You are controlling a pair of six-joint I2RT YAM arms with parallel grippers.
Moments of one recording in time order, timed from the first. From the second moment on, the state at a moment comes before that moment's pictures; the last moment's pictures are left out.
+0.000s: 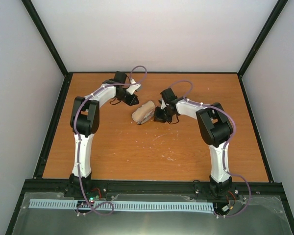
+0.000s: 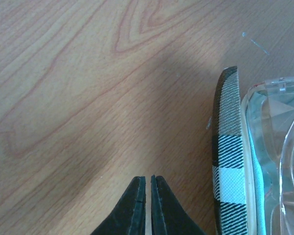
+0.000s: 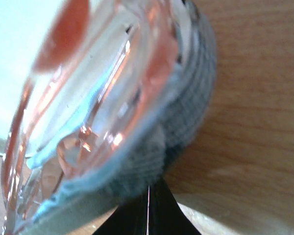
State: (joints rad) left arm -0.28 2.27 1.79 -0.66 0.50 0.34; right arm 0.49 2.09 1.39 -0.45 -0.43 0.59
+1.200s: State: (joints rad) left arm -0.46 2.26 1.76 -0.61 0.32 0.28; right arm 0.51 2.21 1.65 -0.60 -0.42 0.59
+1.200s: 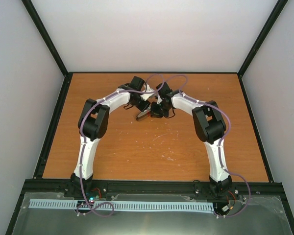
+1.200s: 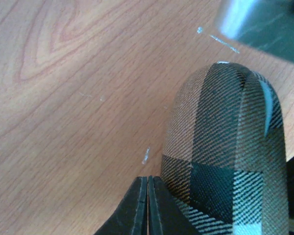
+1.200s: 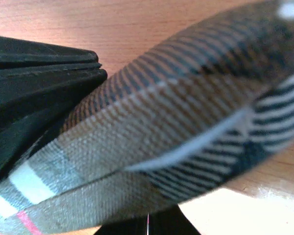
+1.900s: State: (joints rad) left arm -0.52 2.19 1.76 -0.66 0.36 0.28; right arm 0.38 1.87 1.27 -0.52 -0.29 0.51
